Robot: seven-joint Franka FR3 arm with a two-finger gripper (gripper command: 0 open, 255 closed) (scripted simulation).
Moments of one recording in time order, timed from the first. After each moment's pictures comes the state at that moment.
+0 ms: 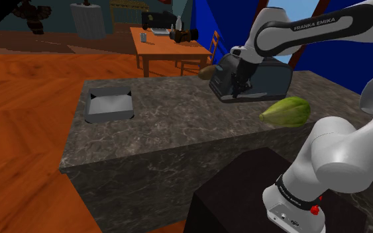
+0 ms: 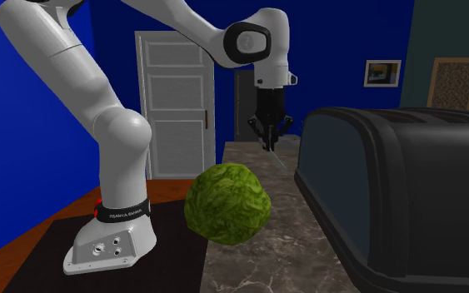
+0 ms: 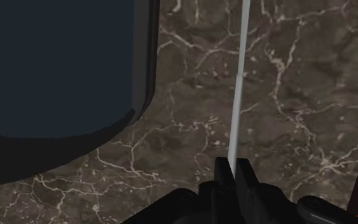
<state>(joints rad) 0.31 -0.55 -0.54 -2.54 -0.21 2.10 -1.26</state>
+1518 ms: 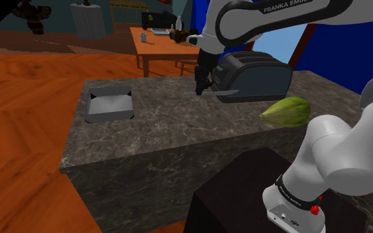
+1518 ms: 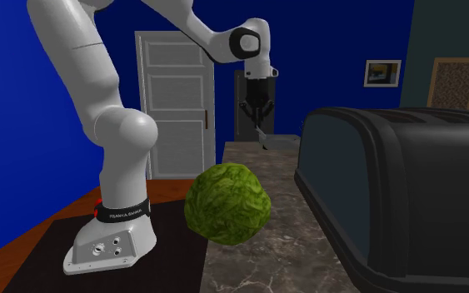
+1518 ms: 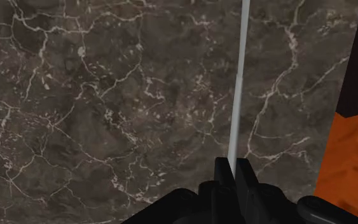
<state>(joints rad) 0.50 -0.36 -0.29 -2.34 -0.05 2.07 -0.95</state>
